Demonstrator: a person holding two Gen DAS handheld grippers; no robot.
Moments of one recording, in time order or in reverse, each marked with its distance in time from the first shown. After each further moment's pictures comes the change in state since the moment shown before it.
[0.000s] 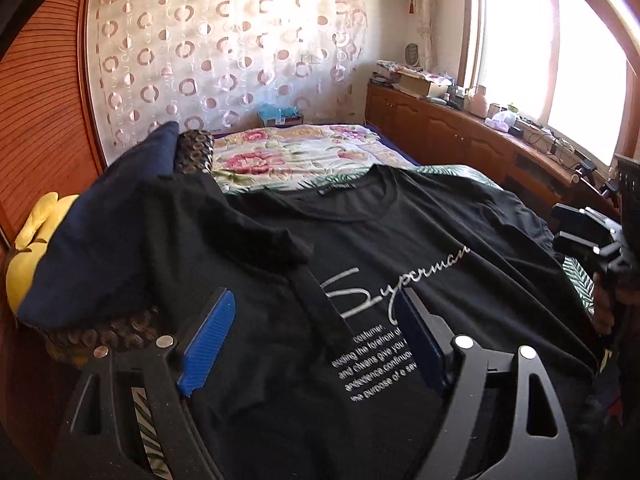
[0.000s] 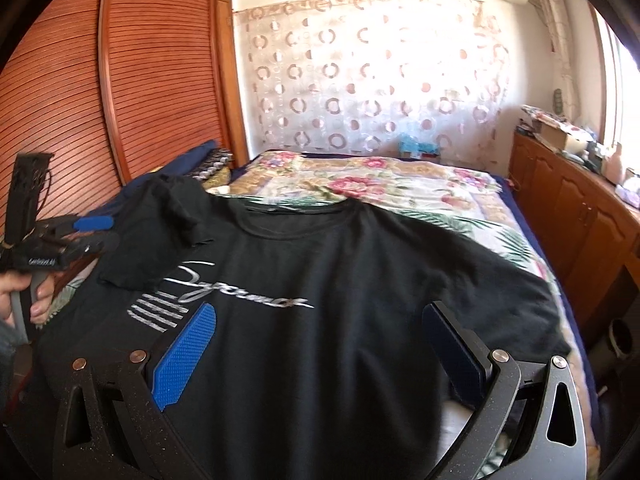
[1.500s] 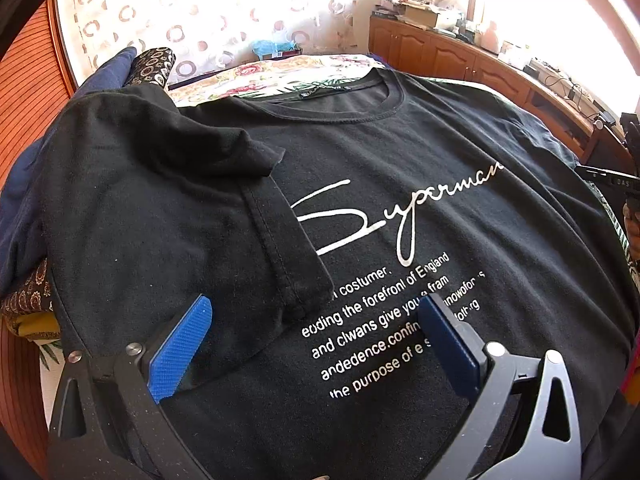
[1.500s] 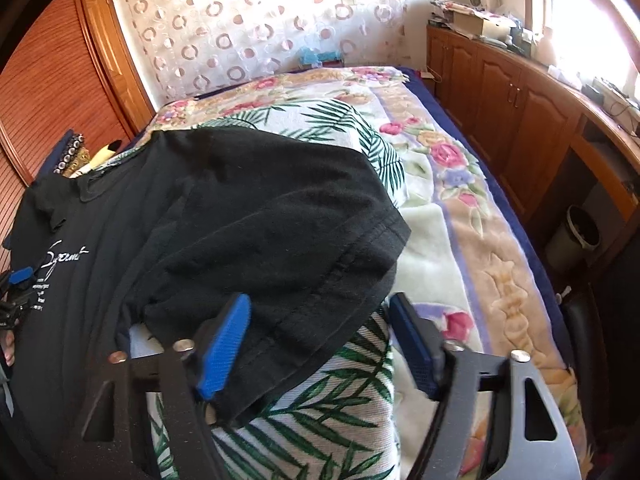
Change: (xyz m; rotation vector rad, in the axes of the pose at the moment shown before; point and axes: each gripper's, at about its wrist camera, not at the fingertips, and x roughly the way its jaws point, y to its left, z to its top) left arm 0.067 -0.023 -0.031 0.036 0.245 0.039; right arm 0.018 -0.064 0.031 0.277 0.301 -0.153
